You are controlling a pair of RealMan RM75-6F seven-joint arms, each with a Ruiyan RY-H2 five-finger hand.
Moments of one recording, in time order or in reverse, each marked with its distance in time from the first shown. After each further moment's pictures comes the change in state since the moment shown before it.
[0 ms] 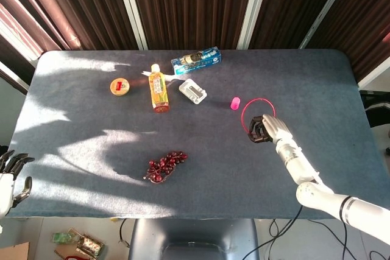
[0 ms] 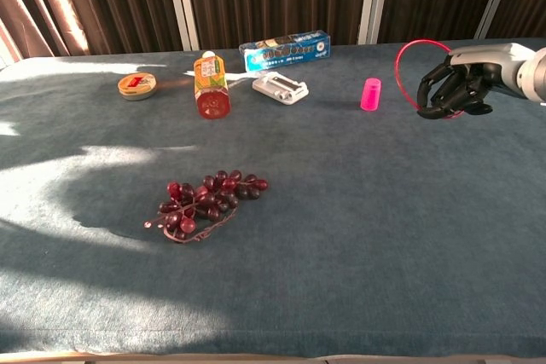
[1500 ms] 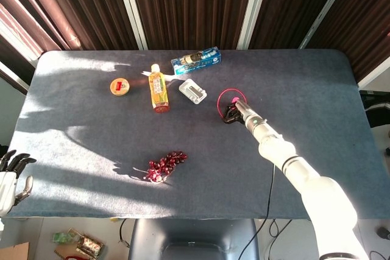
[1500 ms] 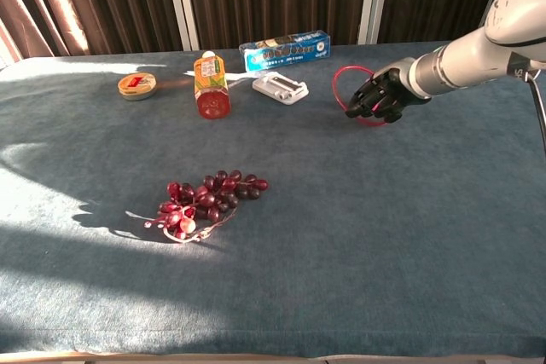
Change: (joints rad) left arm -0.018 -0.004 0.000 0.012 -0.028 -0.048 0.038; right arm 0.417 -0.399 -0.038 0.921 0.159 -0.619 0.354
